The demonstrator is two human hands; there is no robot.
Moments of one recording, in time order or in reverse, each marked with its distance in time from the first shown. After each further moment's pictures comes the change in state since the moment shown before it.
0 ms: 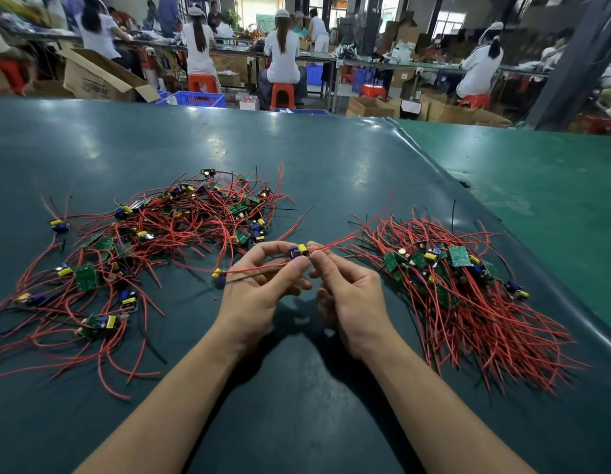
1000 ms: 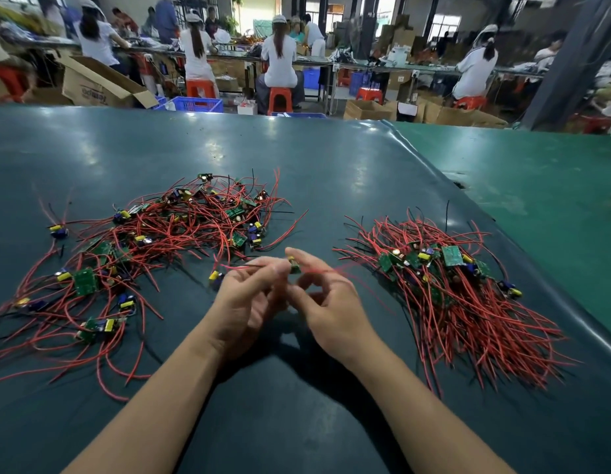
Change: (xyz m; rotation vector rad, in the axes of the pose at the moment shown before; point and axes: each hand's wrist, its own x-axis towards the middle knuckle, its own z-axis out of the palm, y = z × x) left_hand -0.004 0.010 -0.008 -0.278 -0.073 -0.289; right_hand -0.007 0.008 -0.002 -0.556 -0.189 -0.249
